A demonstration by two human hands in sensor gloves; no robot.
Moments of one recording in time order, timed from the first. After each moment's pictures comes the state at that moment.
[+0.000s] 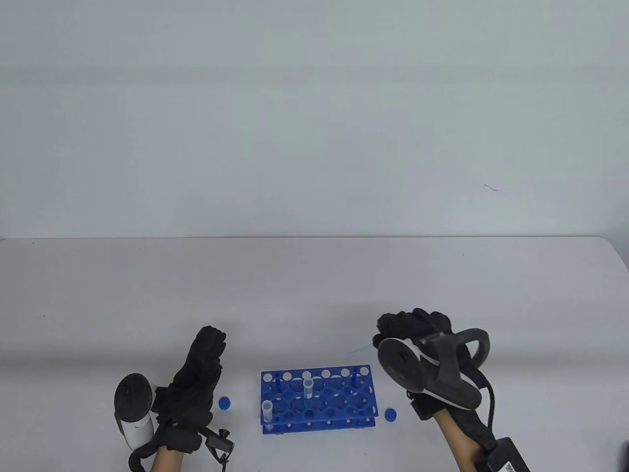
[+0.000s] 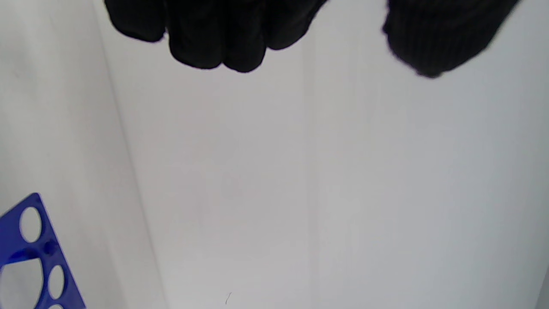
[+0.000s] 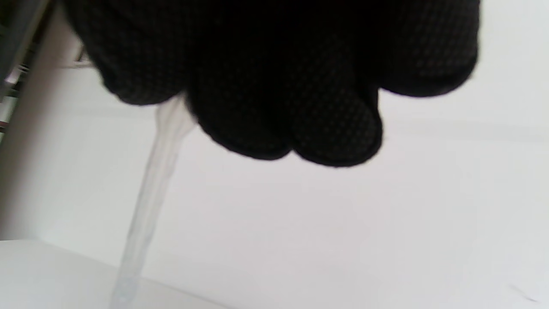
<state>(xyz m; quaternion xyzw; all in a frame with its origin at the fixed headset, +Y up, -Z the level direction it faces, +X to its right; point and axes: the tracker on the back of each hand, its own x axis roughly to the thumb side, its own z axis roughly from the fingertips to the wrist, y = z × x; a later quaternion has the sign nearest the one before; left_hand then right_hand) -0.263 -0.716 -0.328 0.08 -0.11 0.65 0.74 0.136 -0.548 -0.312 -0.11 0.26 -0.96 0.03</state>
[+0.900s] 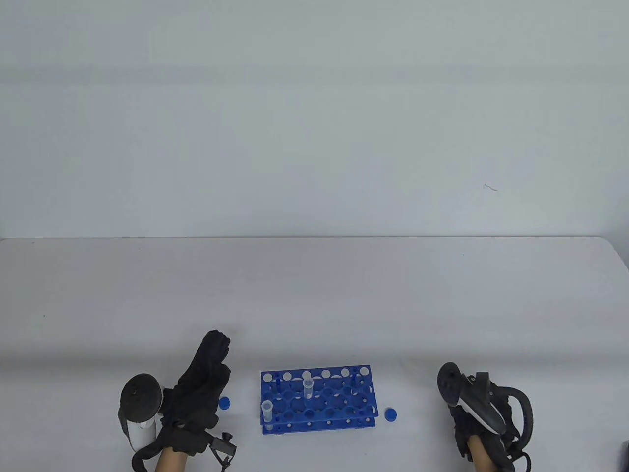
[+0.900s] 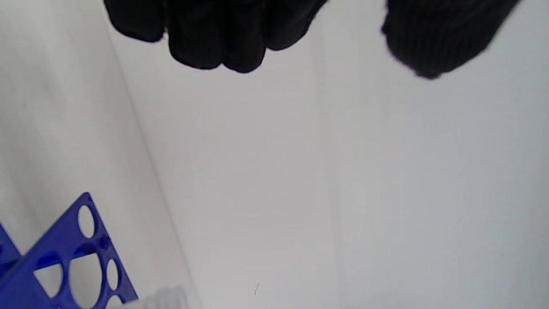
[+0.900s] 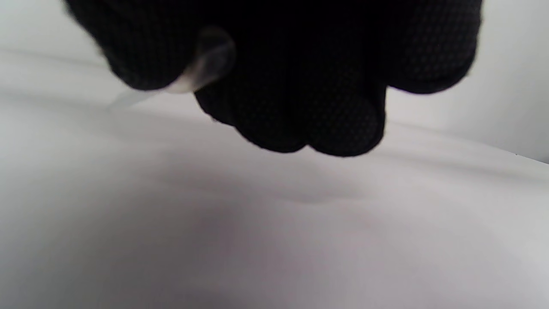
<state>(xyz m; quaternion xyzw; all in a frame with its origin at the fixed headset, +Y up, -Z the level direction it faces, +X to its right) -0.257 -0.722 -0.327 0.07 -0.10 0.62 0.78 0.240 -0.747 -0.348 0.09 -0.03 -0.99 0.09</state>
